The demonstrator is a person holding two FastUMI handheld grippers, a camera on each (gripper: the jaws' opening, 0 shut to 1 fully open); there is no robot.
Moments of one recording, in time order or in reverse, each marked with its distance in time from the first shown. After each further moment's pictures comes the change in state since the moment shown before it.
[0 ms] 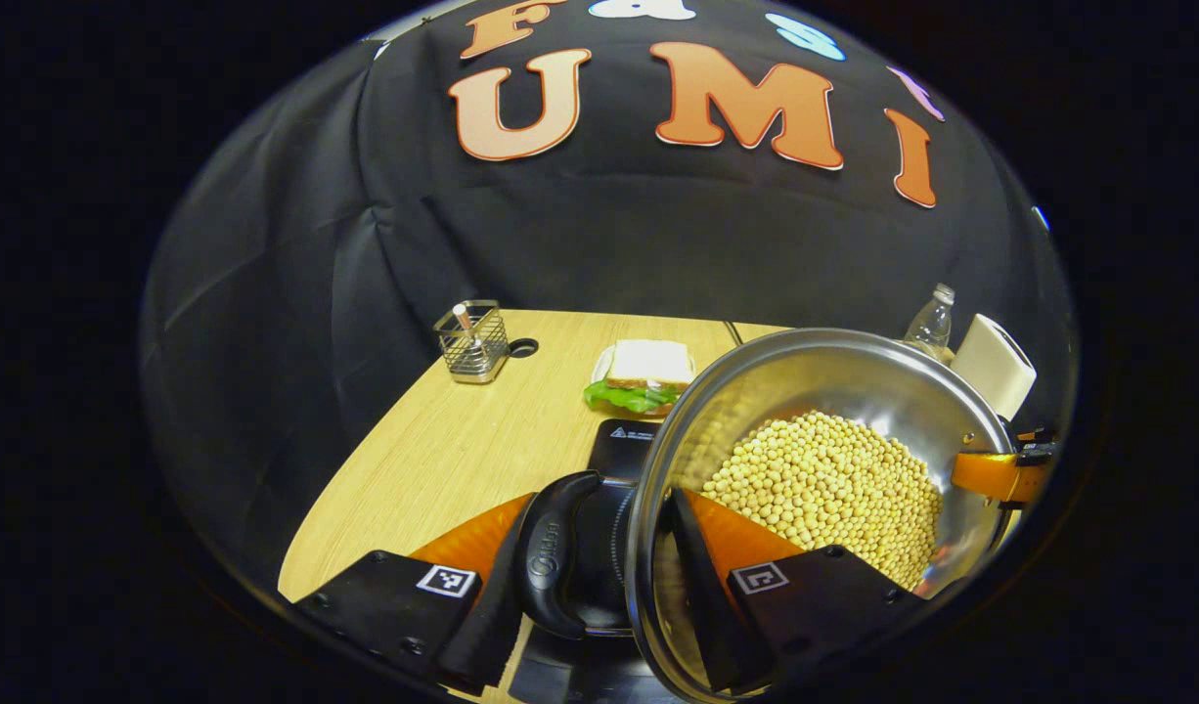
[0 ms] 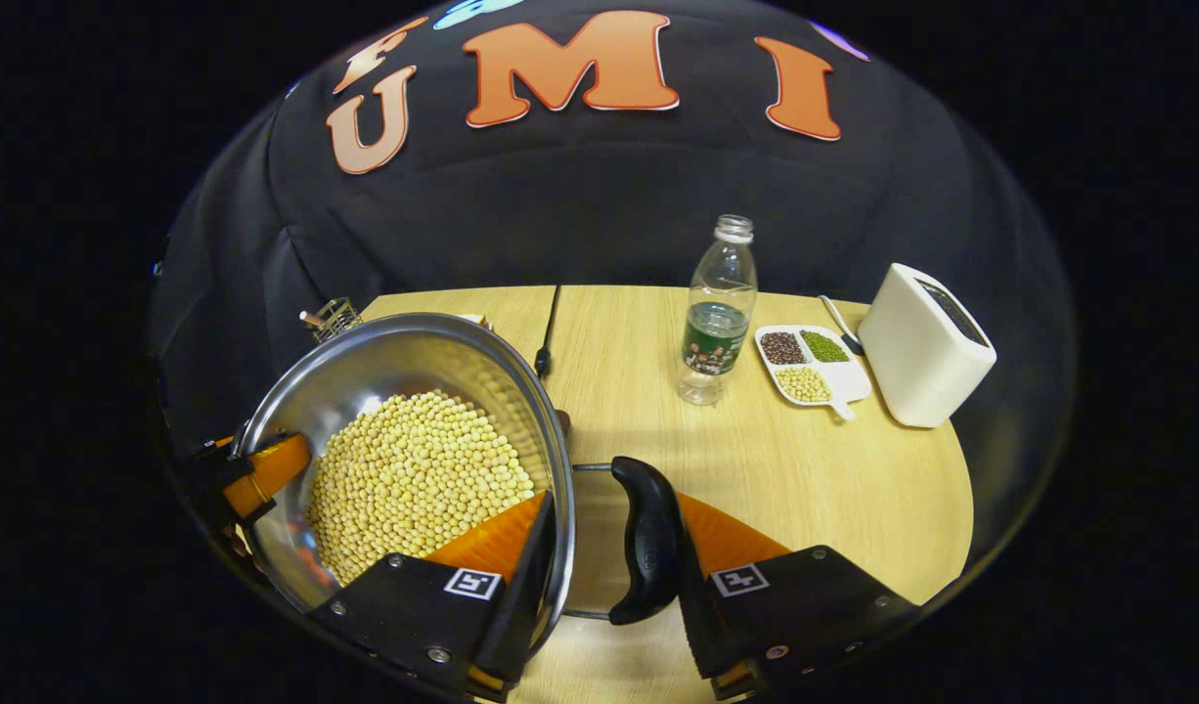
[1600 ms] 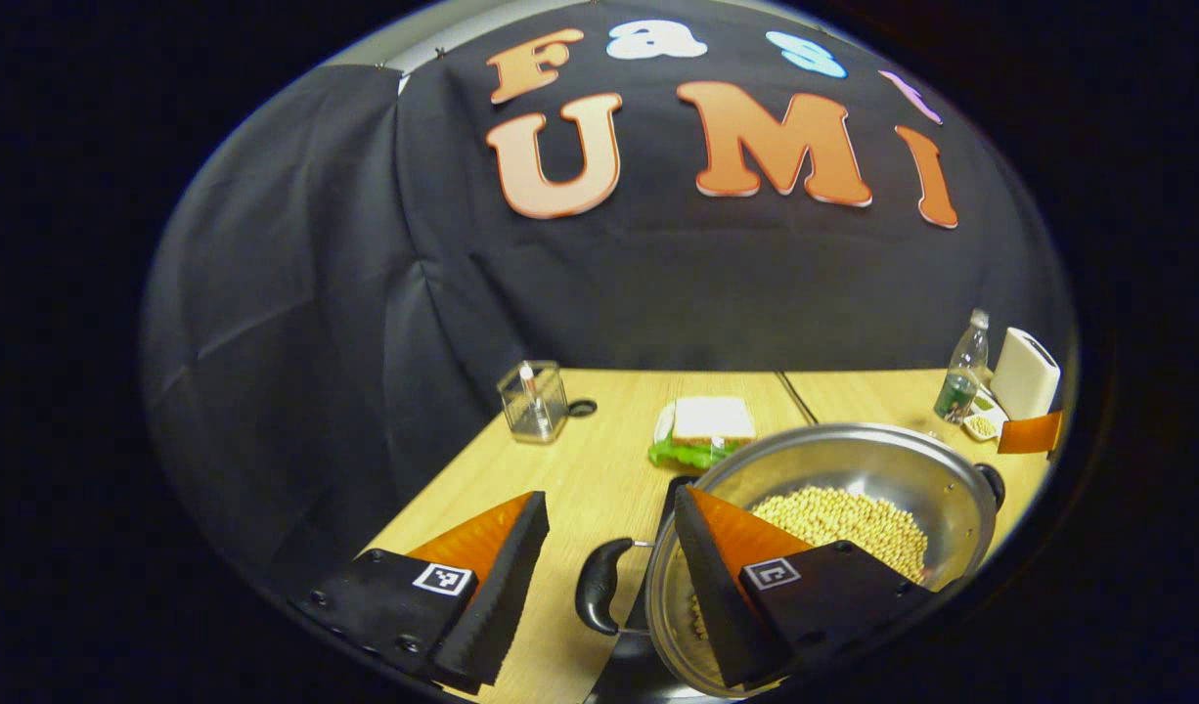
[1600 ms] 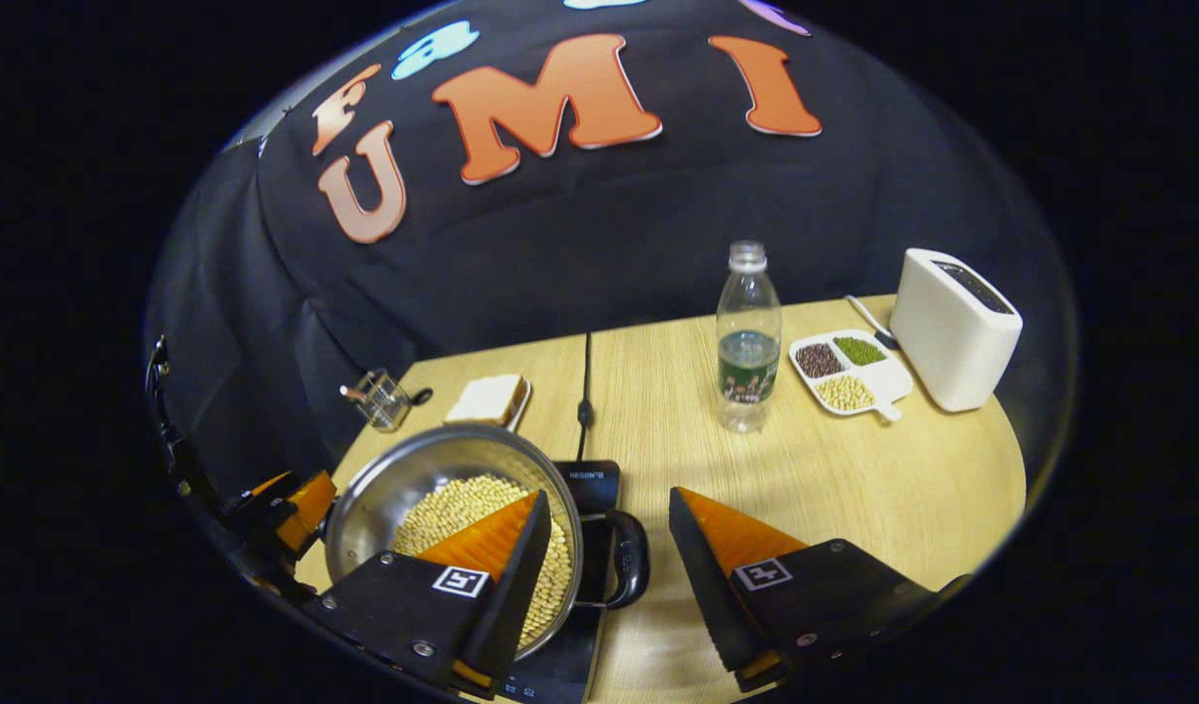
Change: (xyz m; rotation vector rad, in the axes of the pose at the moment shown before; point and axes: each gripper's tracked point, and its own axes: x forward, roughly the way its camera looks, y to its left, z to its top) left arm -0.037 0.010 0.070 0.038 -0.261 0.123; right arm -0.088 -0.026 0.088 0.165 -0.214 0.127
